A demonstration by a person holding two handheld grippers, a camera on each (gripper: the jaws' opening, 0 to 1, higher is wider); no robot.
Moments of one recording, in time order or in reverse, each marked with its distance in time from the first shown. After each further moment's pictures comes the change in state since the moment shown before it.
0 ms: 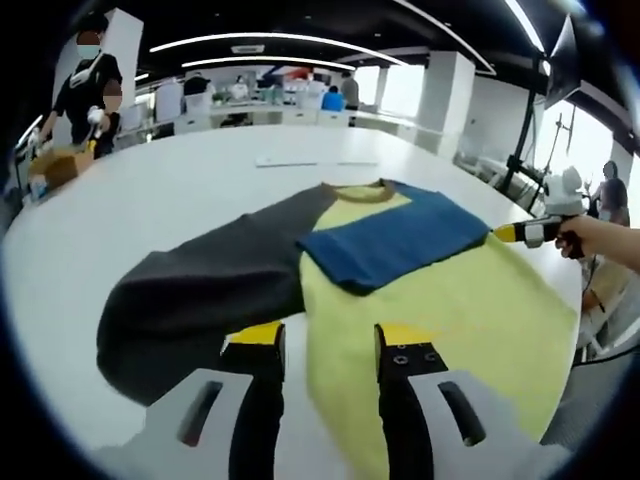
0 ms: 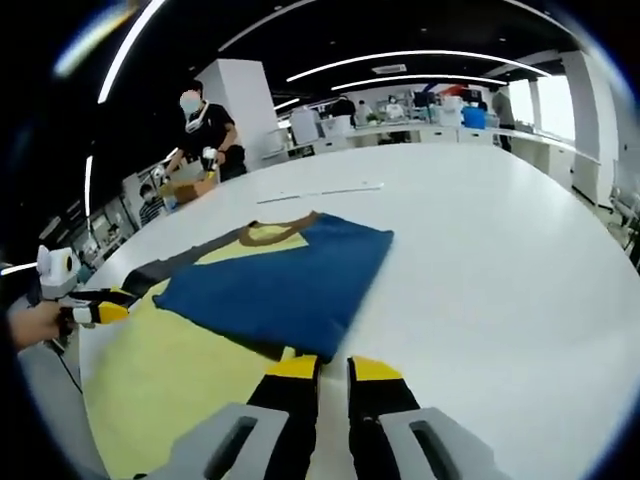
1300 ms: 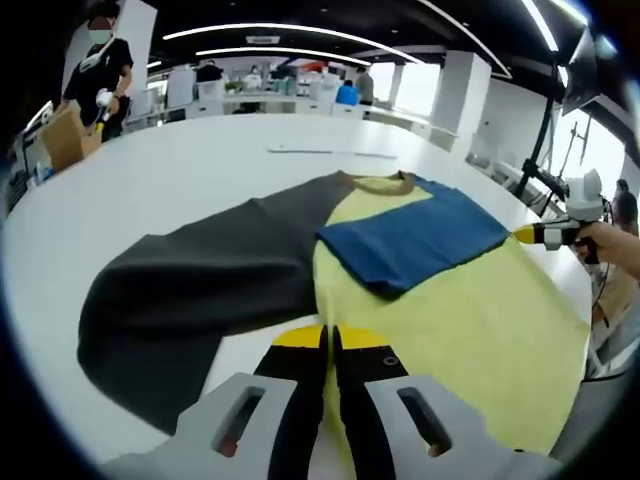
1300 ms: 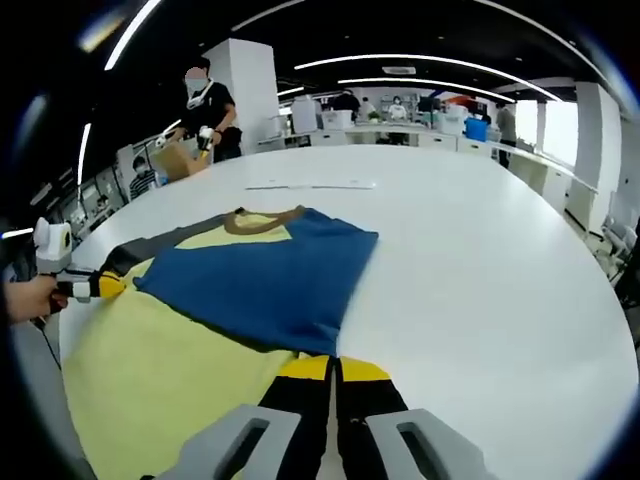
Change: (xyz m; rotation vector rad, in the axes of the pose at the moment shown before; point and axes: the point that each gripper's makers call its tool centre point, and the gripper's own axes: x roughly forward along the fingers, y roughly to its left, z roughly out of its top) left arm 0.020 0.008 -0.005 -0.061 0.015 0.035; right arm -0.005 -0.014 0.005 -0.043 0.028 -0.060
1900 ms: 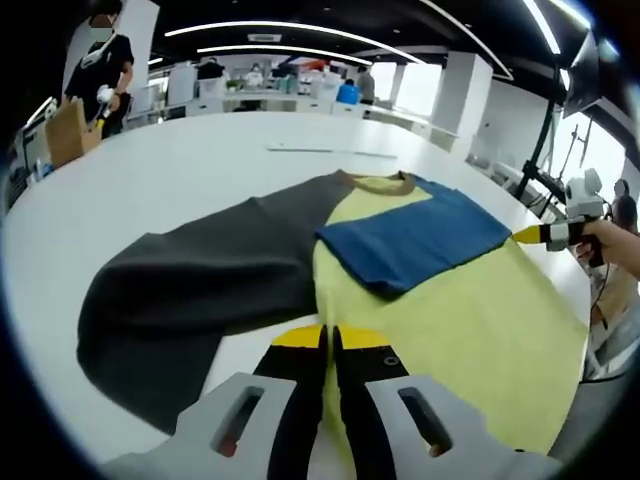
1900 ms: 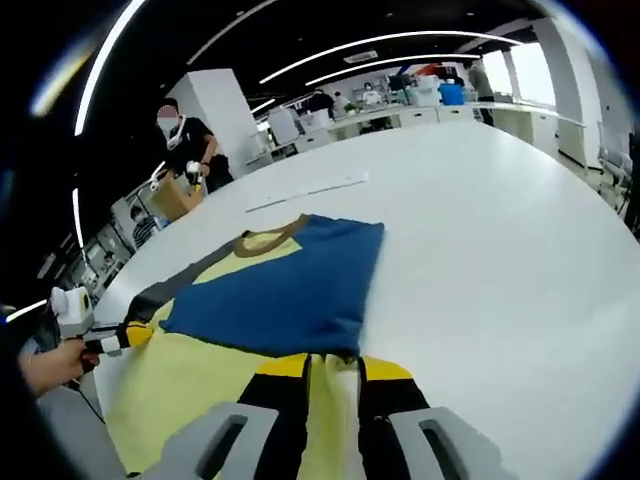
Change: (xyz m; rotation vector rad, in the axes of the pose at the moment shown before) left arm 0.000 0.000 0.000 0.004 0.007 -0.003; right arm -0.003 0.014 -0.004 0.147 0.025 0.033
